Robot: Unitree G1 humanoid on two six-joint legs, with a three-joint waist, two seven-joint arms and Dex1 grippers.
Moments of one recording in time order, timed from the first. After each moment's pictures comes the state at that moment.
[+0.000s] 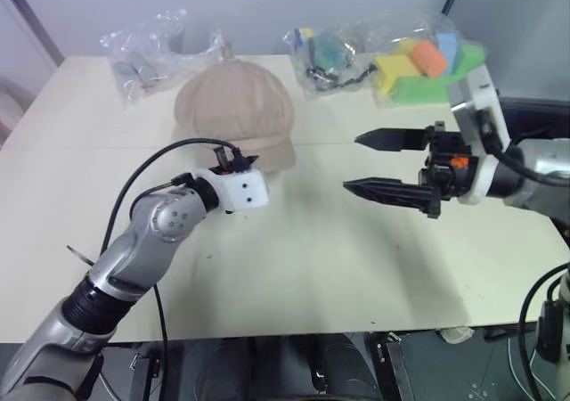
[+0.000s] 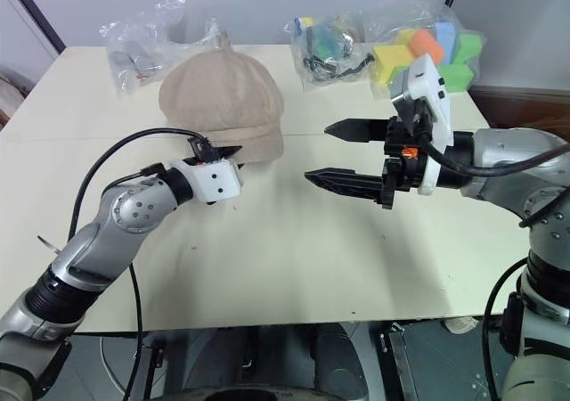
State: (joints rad) left arm -0.45 0.72 -0.32 -0.37 0.30 0.23 -0.50; right arm -0.63 -0.87 -0.28 -0.52 1.03 1.15 0.80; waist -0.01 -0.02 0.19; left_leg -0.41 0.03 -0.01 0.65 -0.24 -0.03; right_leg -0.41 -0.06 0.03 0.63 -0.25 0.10
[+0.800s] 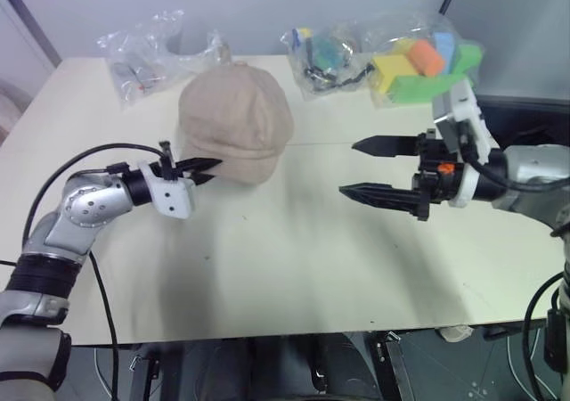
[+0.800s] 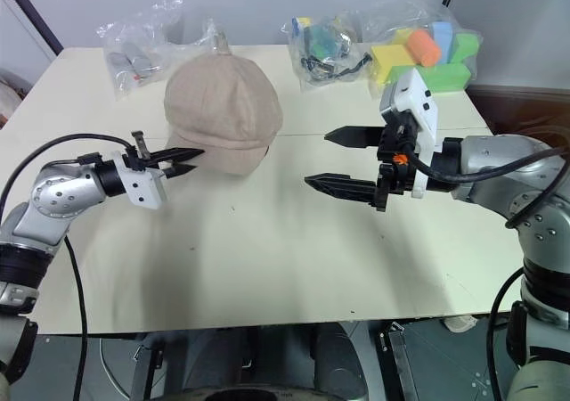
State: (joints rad) left arm -0.51 0.86 -0.14 0.34 0.12 -0.75 -0.70; right arm -0.59 -0.89 -0.20 -0.49 0.98 1.04 0.80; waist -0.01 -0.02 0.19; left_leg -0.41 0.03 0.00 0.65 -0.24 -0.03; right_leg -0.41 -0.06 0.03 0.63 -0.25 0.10
